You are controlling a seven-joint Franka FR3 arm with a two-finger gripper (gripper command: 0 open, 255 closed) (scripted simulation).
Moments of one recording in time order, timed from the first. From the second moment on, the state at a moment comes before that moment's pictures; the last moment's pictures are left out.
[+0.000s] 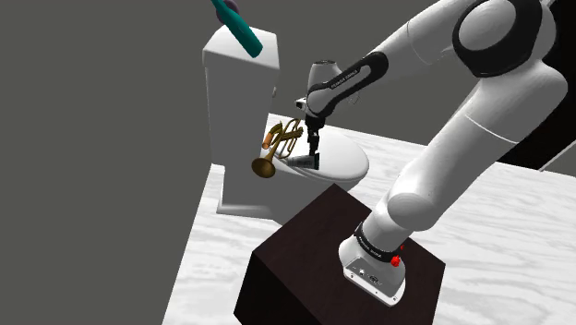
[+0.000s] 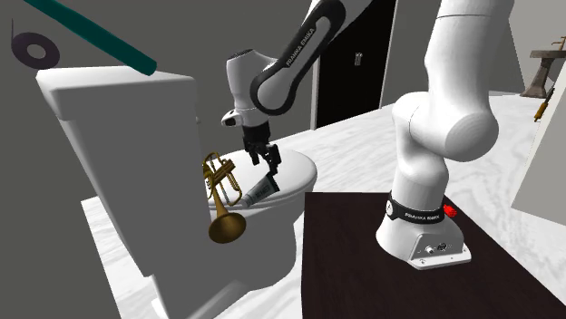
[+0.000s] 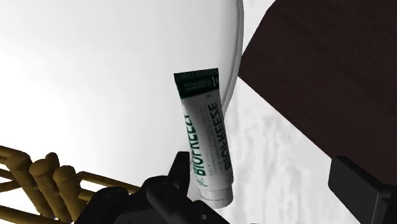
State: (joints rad) arm 0.05 -0.08 -0.41 -2.55 -0.28 2.37 -0.86
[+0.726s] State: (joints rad) arm 0.02 0.23 -0.40 -2.47 -0.19 2.58 -1.09
